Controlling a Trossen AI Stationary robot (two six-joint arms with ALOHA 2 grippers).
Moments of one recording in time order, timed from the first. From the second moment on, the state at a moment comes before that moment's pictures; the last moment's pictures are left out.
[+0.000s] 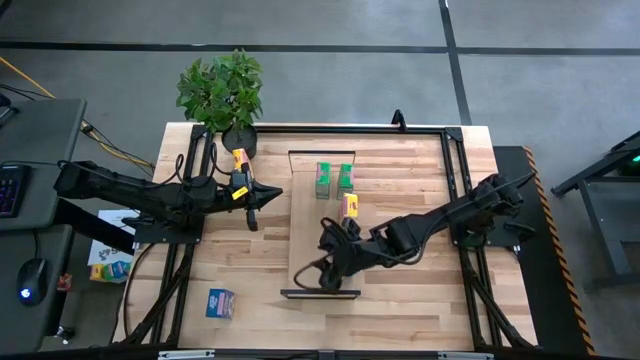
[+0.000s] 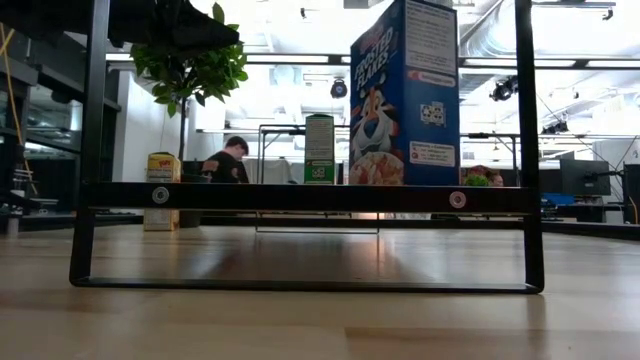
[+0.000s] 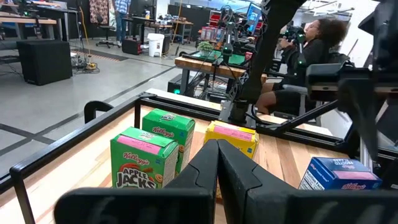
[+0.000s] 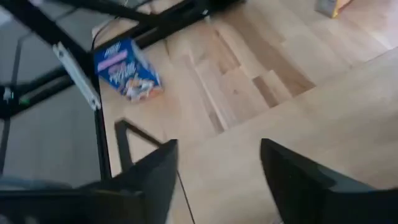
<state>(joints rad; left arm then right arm) -0.09 0.85 0.39 0.43 -0.32 -0.16 0.41 1.79 1.65 -0.61 0.36 0.73</state>
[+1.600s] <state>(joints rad) -0.09 0.85 0.39 0.42 -0.32 -0.15 0.29 1.86 1.65 -0.84 0.10 0.13</state>
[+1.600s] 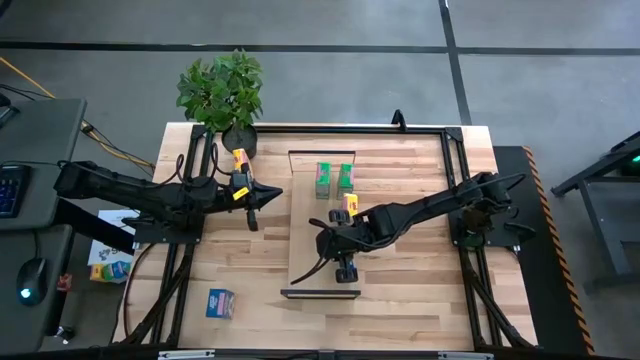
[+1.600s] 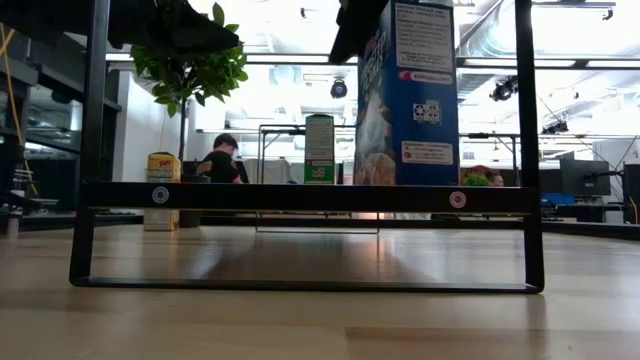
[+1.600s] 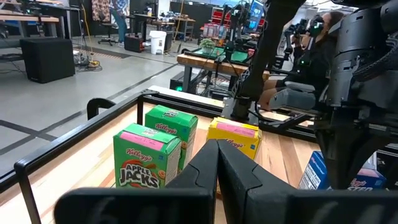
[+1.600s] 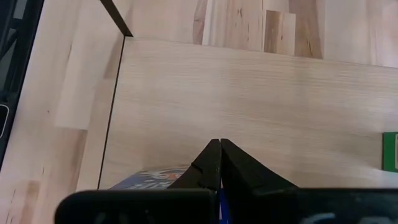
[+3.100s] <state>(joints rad) -0.14 0.63 0.41 0.15 -0.31 -0.17 0.32 1.48 1.50 -0.88 0.35 0.15</state>
